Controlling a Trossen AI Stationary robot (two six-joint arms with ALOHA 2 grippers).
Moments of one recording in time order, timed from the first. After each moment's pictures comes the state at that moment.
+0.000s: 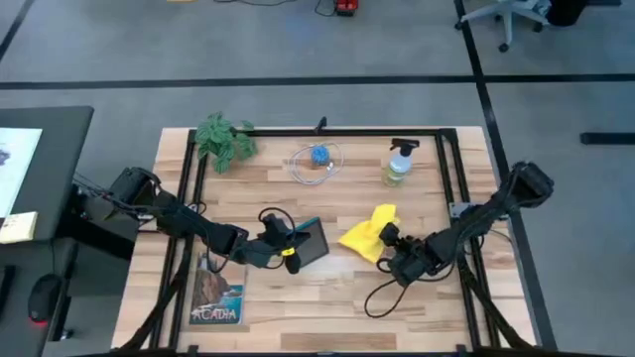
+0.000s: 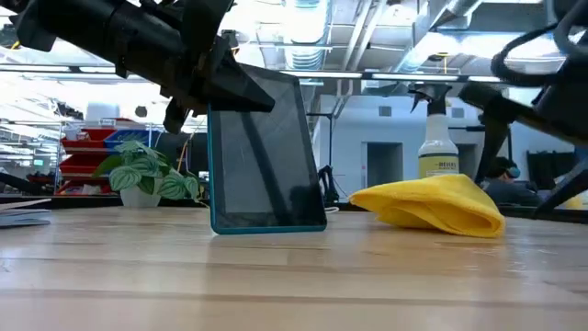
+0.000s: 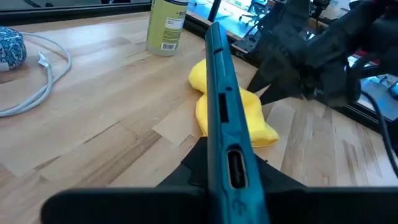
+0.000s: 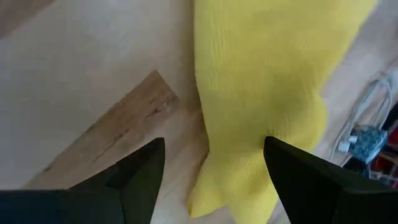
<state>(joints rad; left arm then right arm) -0.40 1.59 0.66 0.46 -0.77 -0.69 0.57 1.52 0.70 -0.59 0.59 -0.47</state>
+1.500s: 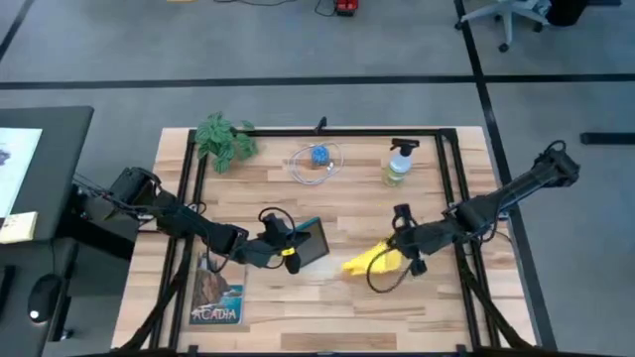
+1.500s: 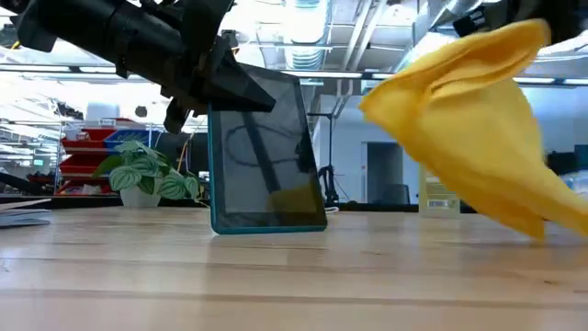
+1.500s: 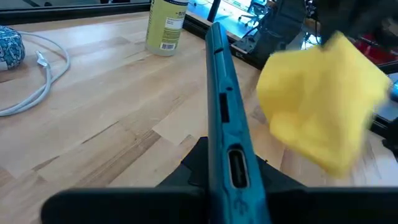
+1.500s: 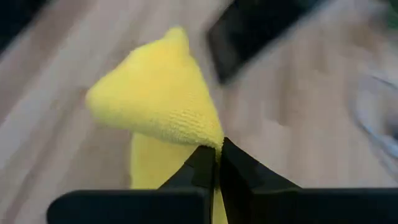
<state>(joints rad) -0.41 1.59 0.66 0.48 -0.77 -0.69 0.46 1.05 0.81 -0.59 0.49 0.08</state>
